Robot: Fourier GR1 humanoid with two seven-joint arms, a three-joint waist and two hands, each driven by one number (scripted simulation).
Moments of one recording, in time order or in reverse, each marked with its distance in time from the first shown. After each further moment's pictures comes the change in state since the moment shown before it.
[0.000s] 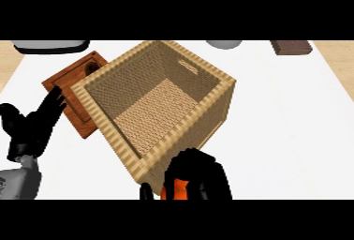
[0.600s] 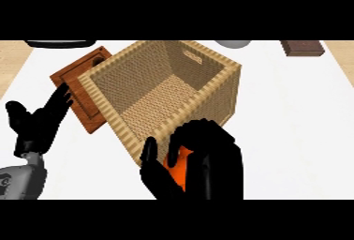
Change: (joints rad) left arm -0.021 -0.013 -0.023 -0.003 -0.004 -0.013 -0.005; right arm -0.339 -0.005 -0.044 -0.034 0.309 0.163 0.518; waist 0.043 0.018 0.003
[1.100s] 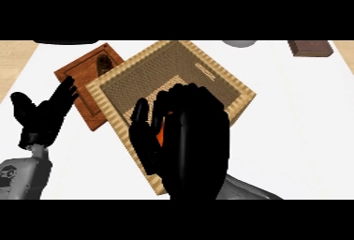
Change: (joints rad) left arm -0.052 -0.010 -0.012 0.000 -0.002 -0.004 0.027; right arm -0.304 -0.008 -0.076 0.136 -0.043 0.104 0.124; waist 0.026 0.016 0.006
